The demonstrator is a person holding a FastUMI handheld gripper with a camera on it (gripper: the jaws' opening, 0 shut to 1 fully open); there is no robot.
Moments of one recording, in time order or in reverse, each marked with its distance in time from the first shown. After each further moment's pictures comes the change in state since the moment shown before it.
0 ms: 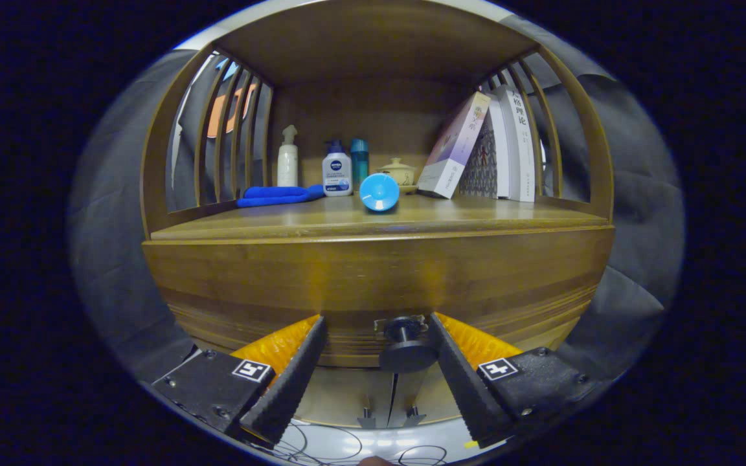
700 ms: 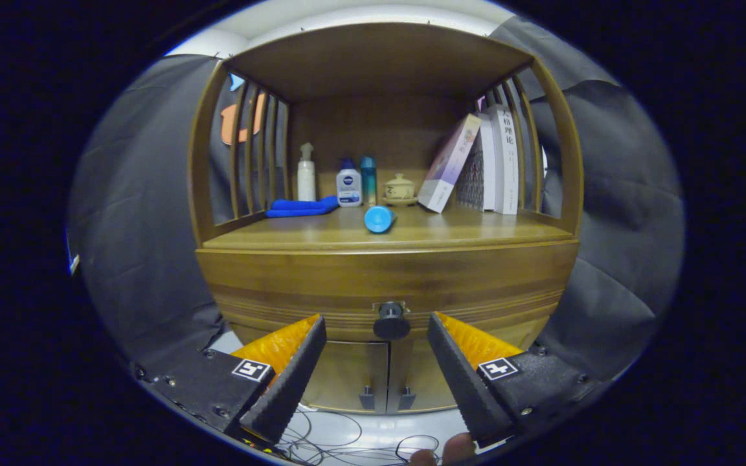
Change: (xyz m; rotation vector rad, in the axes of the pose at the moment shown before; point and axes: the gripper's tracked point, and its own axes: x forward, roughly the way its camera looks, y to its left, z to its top) arm -0.117 -0.003 0.018 -0.008 -0.033 0.086
